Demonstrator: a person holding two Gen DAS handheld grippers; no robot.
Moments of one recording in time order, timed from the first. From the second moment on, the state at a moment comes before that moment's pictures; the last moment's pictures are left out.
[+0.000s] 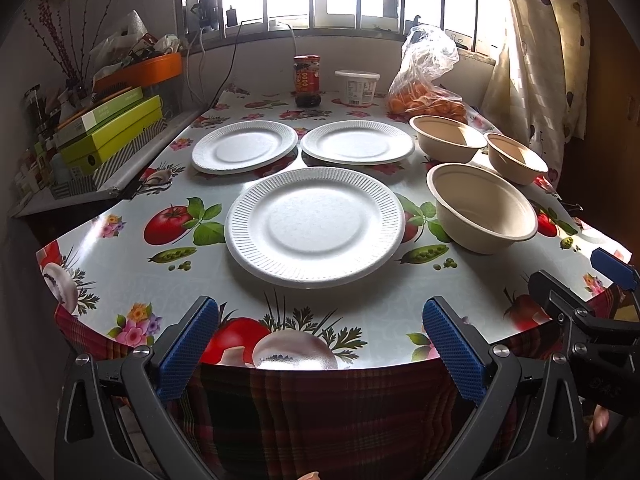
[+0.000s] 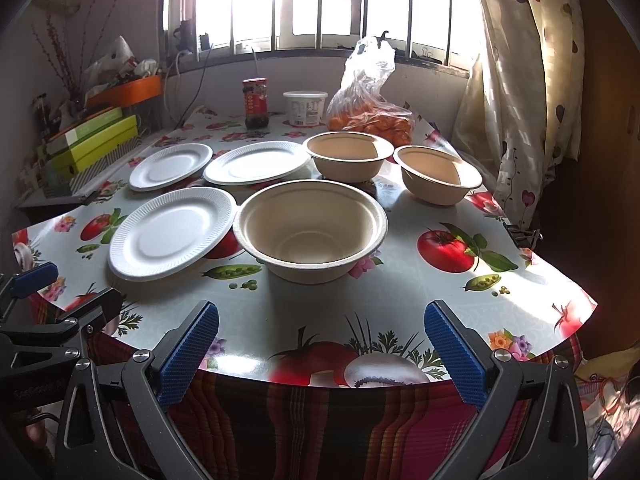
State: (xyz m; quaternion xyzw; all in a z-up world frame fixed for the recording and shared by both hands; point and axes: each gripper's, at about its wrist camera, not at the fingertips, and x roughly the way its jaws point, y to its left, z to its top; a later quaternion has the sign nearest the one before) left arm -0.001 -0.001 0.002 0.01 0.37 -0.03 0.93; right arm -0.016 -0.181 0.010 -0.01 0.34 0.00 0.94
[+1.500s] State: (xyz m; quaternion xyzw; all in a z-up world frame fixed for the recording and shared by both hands) left arm 0.001 0.005 0.006 0.02 0.37 -0.02 0.93; right arm -0.013 -0.176 0.016 -0.01 0.33 0.01 0.94
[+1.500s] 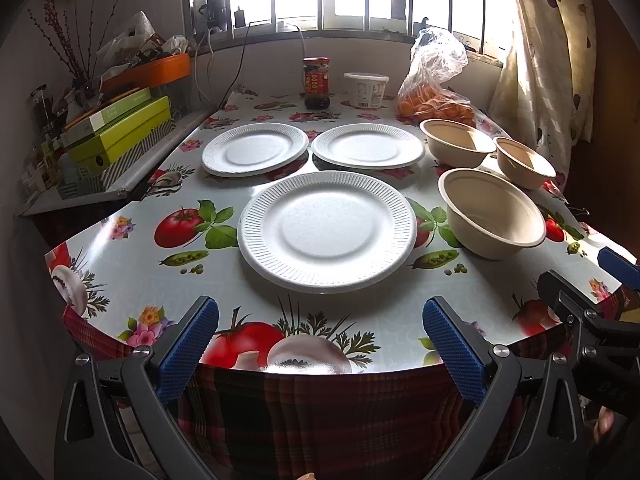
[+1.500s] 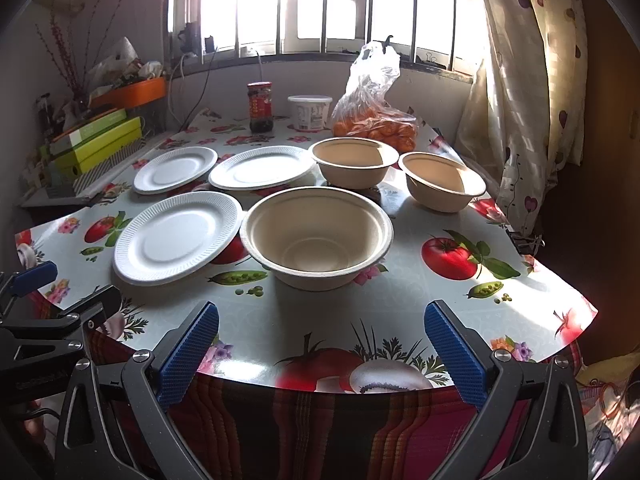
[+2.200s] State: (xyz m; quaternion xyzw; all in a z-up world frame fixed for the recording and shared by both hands) left arm 0.034 0.031 0.027 0.01 0.36 -0.01 0.93; right arm 0.024 -0.162 0.053 -0.01 0.29 0.06 0.95
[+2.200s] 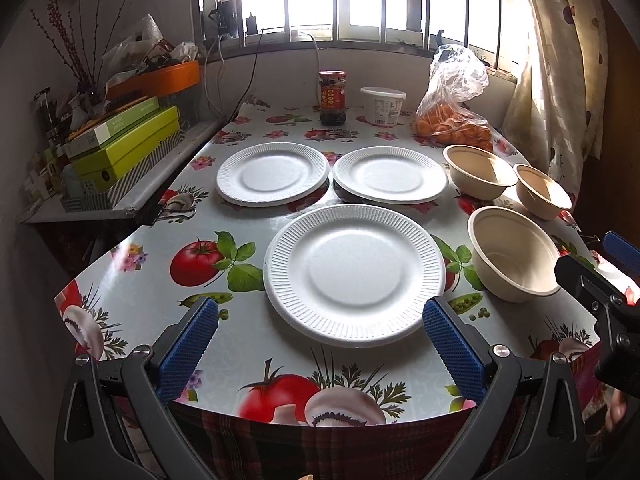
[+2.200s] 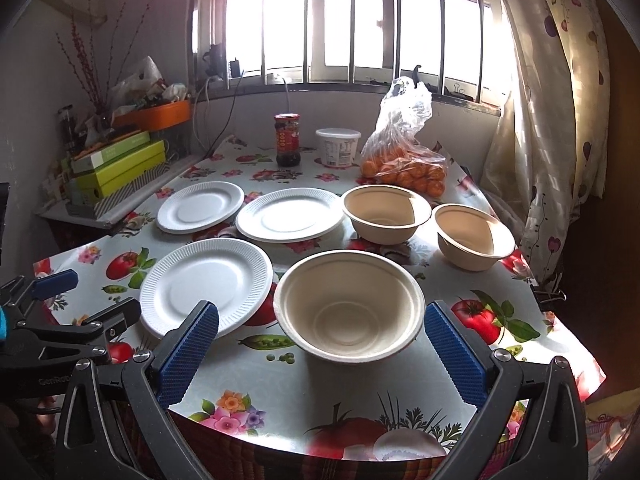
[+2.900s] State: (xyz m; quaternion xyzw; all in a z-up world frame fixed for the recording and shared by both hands) left arm 0.115 0.130 0.040 -0.08 0.40 0.01 0.91; right arm 0.137 -0.118 0.098 -0.05 0.33 0.19 0.92
